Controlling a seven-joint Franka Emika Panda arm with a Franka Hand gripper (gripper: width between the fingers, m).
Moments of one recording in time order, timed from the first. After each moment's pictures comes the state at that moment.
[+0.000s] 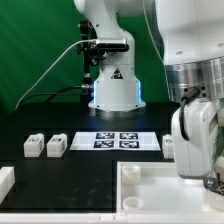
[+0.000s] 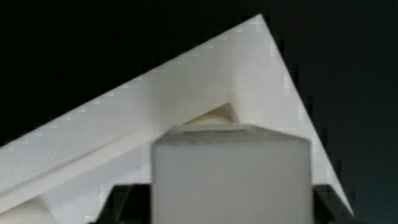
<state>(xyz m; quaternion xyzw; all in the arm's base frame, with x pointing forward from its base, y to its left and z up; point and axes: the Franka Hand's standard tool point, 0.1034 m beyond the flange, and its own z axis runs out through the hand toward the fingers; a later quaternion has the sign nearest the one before) 0.633 0.116 0.068 -0.54 0.83 0.06 0.08</state>
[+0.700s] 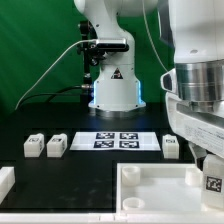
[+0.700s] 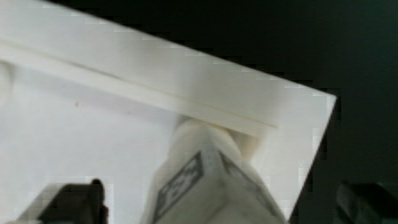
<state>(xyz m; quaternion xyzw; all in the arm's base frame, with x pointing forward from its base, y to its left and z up) 0.631 0.122 0.069 -0.84 0.53 0.02 0.07</state>
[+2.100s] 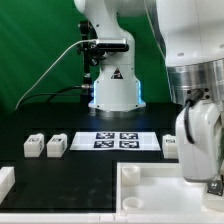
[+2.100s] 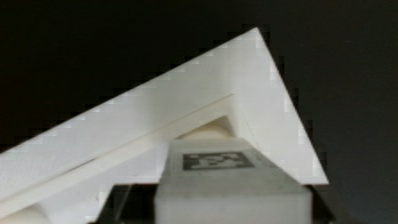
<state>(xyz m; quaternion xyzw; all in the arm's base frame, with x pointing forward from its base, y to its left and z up) 0.638 0.120 0.068 -0.55 0.83 0.06 0.08</state>
